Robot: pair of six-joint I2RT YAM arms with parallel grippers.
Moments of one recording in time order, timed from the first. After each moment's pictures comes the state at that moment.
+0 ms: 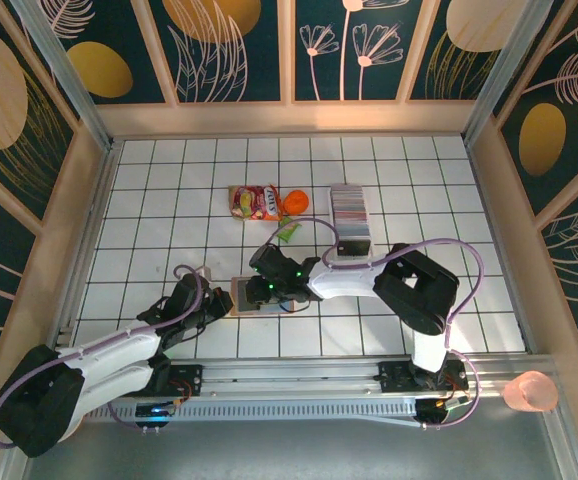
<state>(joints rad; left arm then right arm) -0.61 0.97 0.12 0.05 0.09 -0.99 1.09 1.85 1.04 -0.15 -0.08 0.87</state>
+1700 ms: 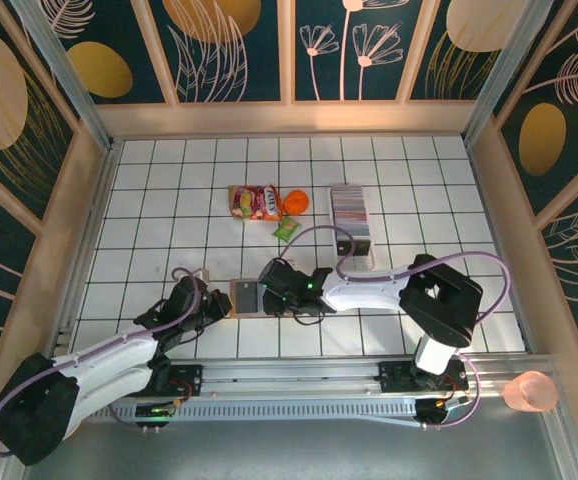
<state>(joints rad) -0.61 0.91 0.10 0.02 0.10 -1.00 1.15 1.71 0.93 -0.30 0.06 0.97</state>
